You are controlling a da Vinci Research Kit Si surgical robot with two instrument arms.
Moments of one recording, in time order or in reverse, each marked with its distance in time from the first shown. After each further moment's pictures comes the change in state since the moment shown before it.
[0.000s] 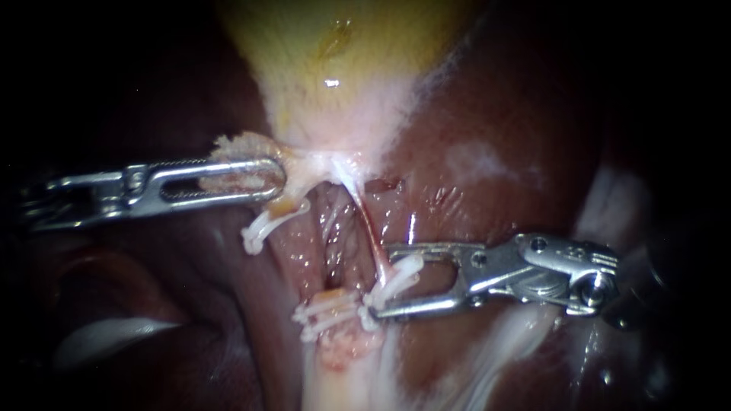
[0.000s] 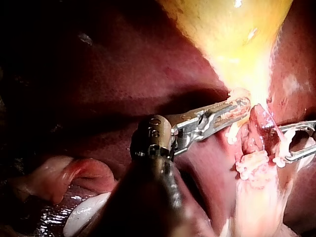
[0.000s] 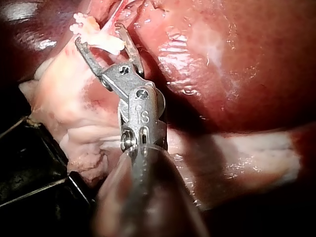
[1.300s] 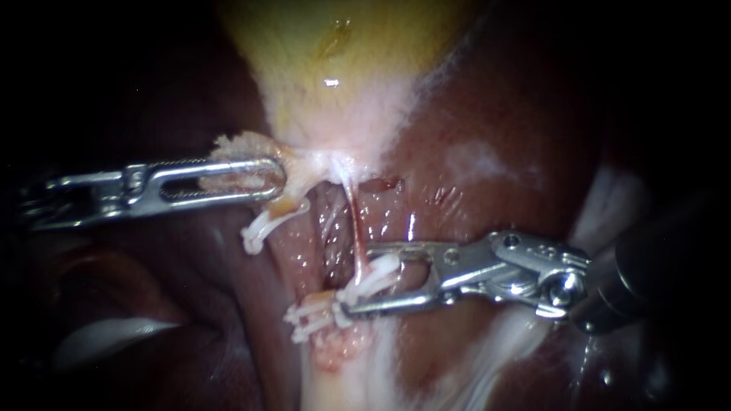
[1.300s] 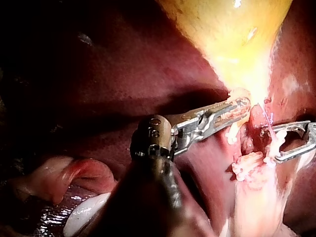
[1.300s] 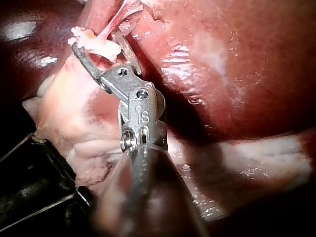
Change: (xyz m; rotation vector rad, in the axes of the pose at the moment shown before) right arm 0.000 0.001 0.002 -0.014 0.004 0.024; left arm 0.000 0.000 0.000 -0.002 0.003 0.000
